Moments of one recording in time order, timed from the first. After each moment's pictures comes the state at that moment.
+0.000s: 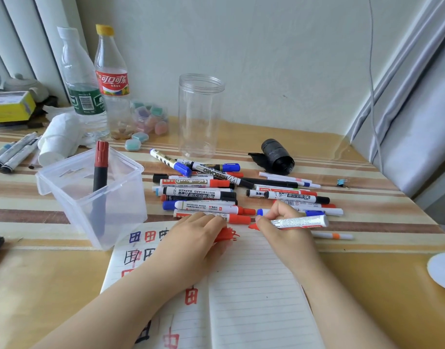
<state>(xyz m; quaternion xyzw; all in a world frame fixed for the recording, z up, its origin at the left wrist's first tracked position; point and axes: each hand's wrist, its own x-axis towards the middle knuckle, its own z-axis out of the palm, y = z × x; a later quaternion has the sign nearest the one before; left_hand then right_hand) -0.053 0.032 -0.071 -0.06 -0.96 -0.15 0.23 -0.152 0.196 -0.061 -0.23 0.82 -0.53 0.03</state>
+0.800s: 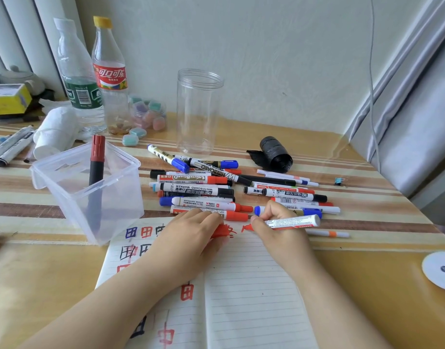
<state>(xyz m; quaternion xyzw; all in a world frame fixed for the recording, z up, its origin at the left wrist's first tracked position) -0.053 0.032 -0.072 -0.06 -0.96 -0.15 0.23 -0.154 0.198 -0.069 -0.26 0.83 -0.49 0.03</state>
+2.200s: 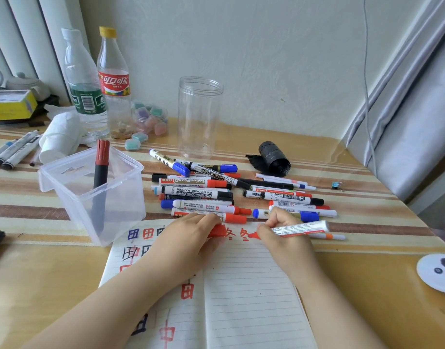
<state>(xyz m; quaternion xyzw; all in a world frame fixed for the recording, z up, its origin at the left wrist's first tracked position) -0.047 0.034 -0.064 -0.03 -0.96 -0.19 0.20 -0.146 0.206 -0.062 -0.24 0.81 -0.53 0.03</state>
